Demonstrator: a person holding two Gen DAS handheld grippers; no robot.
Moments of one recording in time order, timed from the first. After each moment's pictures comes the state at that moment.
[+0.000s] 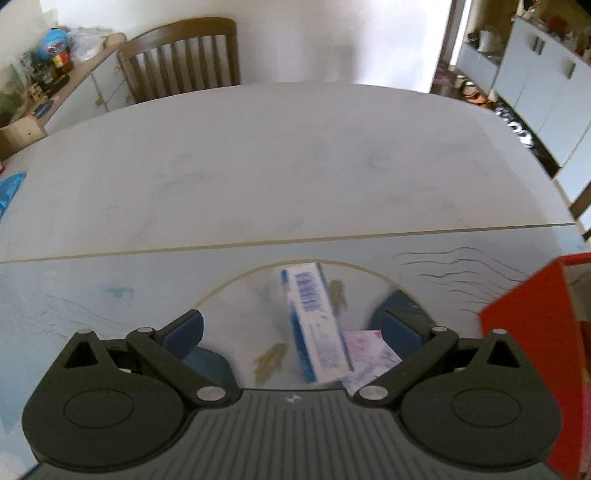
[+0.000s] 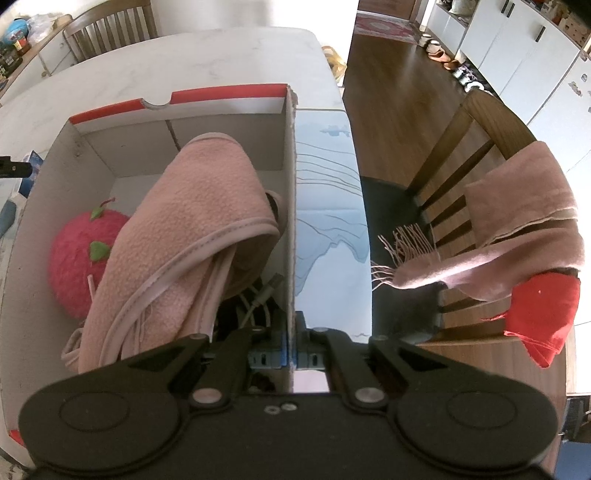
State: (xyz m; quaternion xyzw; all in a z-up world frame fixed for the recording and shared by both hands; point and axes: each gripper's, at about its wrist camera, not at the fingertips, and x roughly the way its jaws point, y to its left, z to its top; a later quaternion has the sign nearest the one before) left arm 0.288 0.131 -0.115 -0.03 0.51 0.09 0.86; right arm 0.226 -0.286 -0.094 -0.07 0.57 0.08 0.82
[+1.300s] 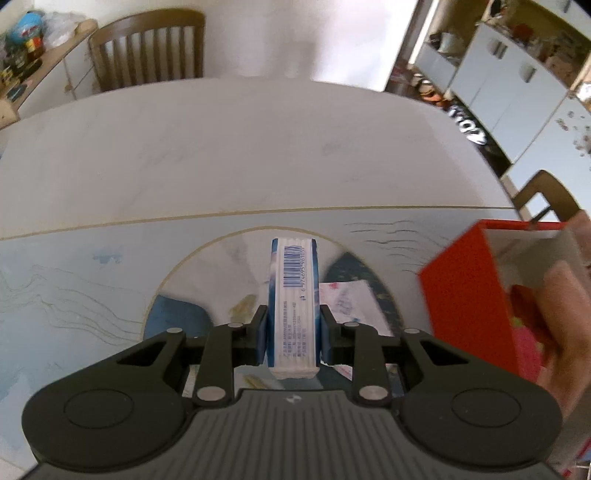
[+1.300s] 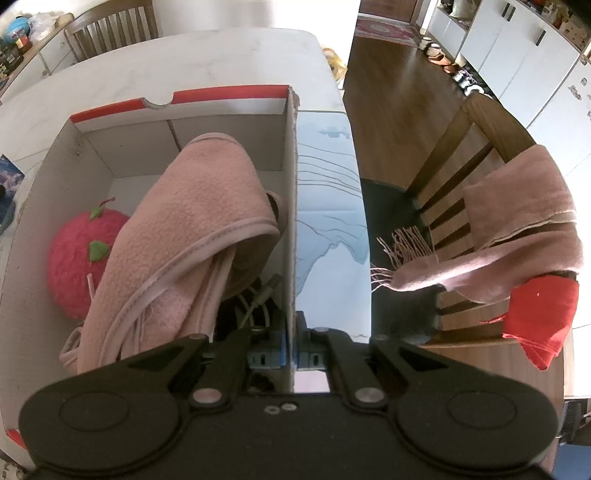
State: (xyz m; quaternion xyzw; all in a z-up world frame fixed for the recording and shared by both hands) left arm 0.238 0.135 -0.077 -0.08 0.51 0.00 0.86; right arm 0.224 -0.285 -0.093 -0.07 0.57 0.08 0.82
